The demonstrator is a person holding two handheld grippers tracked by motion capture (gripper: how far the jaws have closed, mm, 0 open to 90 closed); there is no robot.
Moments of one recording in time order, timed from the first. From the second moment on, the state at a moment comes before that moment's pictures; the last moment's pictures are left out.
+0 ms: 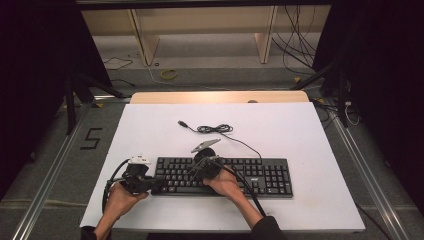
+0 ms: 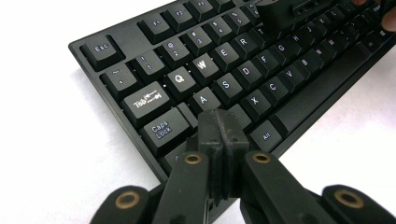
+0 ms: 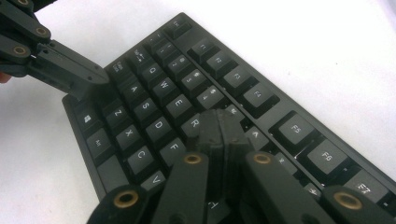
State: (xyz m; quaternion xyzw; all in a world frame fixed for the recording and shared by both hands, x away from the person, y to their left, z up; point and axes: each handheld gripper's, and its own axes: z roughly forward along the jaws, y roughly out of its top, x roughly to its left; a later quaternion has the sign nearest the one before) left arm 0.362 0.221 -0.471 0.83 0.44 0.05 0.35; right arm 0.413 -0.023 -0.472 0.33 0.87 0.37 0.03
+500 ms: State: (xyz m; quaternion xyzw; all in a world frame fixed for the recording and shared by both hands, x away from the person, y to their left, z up) left arm 0.364 0.221 -0.475 0.83 0.44 0.04 0.35; right arm 0.413 -0.021 -0.477 0.33 0.87 0.37 0.04
